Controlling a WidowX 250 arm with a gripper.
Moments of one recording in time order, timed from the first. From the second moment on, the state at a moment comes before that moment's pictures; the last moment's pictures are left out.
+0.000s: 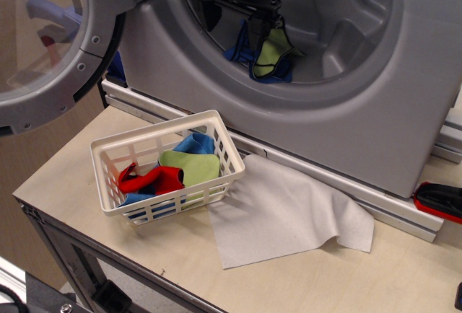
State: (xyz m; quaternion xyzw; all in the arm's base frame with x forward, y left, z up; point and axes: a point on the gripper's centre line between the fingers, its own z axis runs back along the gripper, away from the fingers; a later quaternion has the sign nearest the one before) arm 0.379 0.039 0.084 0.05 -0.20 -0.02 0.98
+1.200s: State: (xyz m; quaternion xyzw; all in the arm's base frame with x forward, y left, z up) arm 0.420 0.040 0.032 0.07 -0.21 -0.01 0.98
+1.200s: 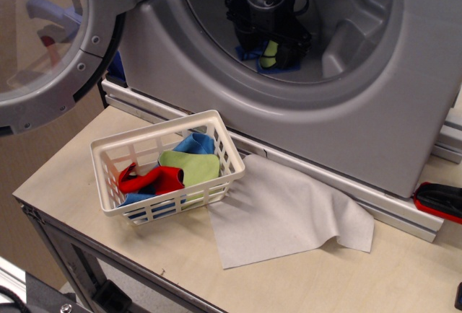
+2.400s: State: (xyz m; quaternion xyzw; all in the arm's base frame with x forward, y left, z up) arm 0.343 0.027 0.093 0.16 -0.07 0.13 0.98
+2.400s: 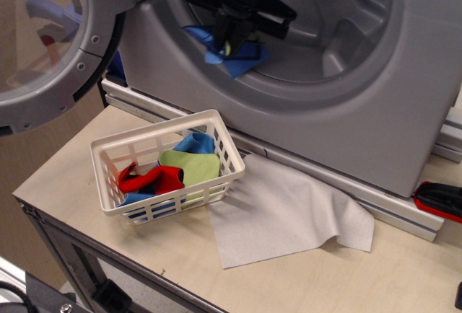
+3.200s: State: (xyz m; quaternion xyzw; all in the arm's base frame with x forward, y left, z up) arm 0.256 0.042 0.058 0.10 -0.05 0.18 0.98
